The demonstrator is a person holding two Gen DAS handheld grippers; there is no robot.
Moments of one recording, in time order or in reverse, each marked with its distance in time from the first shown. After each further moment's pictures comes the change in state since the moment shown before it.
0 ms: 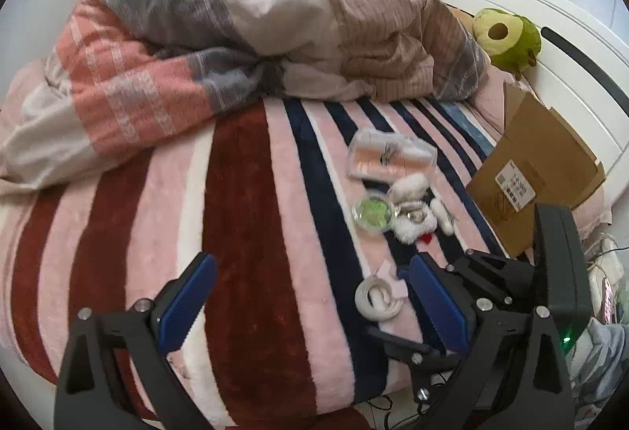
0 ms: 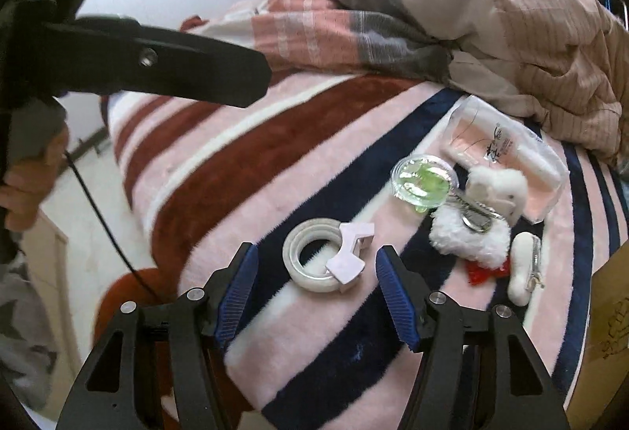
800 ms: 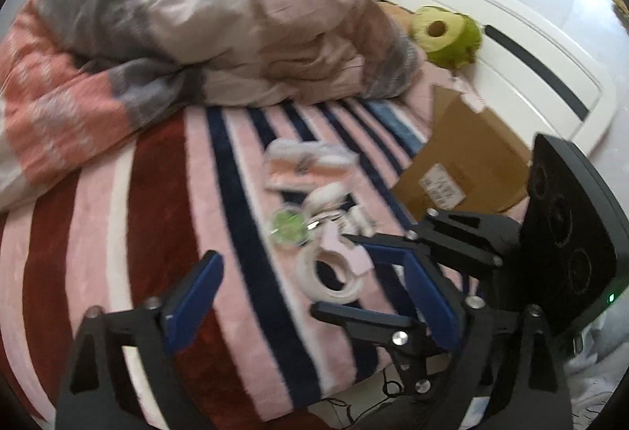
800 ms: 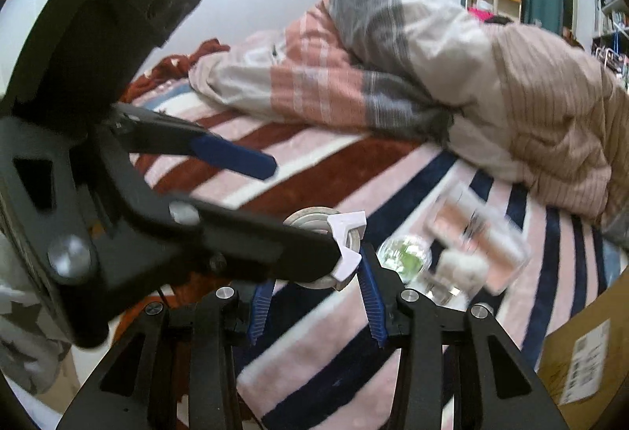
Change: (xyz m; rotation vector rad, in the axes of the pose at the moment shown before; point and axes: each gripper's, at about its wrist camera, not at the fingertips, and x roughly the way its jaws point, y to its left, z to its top) left arm -0.010 -0.034 0.028 0.070 0.016 -0.254; right arm -0.061 -0.001 0.050 -0.087 -0.122 0.027
